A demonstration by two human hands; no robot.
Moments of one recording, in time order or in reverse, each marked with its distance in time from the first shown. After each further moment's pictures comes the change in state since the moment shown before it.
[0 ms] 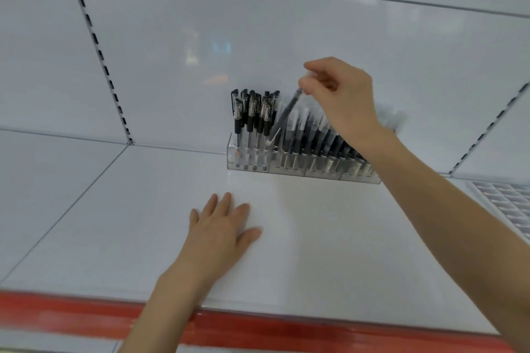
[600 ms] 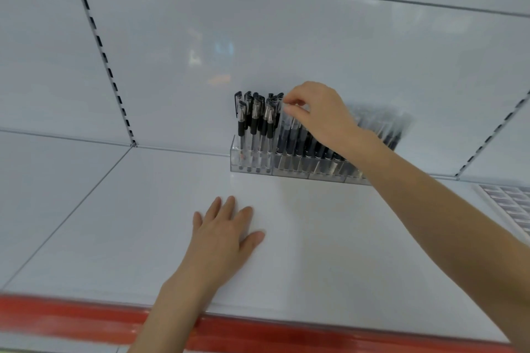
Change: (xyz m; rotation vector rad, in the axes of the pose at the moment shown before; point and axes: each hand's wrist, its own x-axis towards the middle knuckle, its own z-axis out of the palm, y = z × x) left_hand 0.005 -0.005 0.011 0.078 0.015 0.013; right_hand 0.009 0.020 0.024 -0.428 -0.323 -0.152
